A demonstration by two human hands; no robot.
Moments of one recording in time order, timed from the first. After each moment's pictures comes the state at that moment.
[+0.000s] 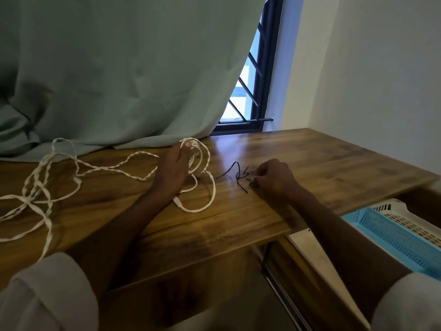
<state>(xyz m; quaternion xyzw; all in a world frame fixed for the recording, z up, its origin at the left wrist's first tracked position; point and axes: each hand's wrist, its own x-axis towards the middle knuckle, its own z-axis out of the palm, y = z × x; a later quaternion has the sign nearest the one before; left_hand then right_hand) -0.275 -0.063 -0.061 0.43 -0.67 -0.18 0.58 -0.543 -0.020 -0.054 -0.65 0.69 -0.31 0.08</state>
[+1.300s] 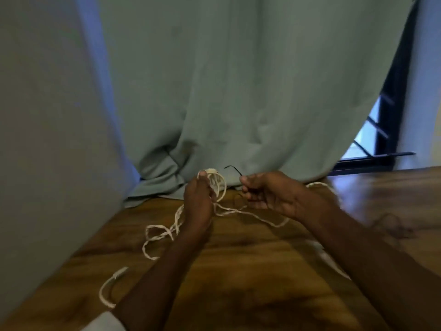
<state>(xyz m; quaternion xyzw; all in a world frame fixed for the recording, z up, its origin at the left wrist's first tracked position) -0.066 -0.050 -0.019 0.48 -0.43 -0.20 0.74 -0.253 -0.054 0.035 -0.56 0.33 -0.38 0.66</state>
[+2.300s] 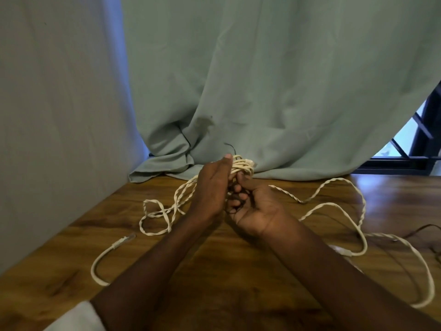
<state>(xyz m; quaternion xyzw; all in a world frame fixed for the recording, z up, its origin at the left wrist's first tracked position) -0.071 -0.022 -0.011 0.47 -0.57 -0.16 0.65 -0.173 -0.044 -0.017 -0.26 0.19 -0.43 0.84</state>
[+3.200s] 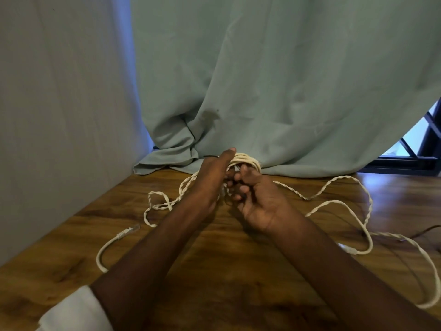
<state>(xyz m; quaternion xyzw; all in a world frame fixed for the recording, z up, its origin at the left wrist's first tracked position) -0.057 -0.041 -0.006 0.50 -0.43 -0.36 0.66 -0.172 -0.037 -0.015 -0.37 0.23 -0.45 0.78</state>
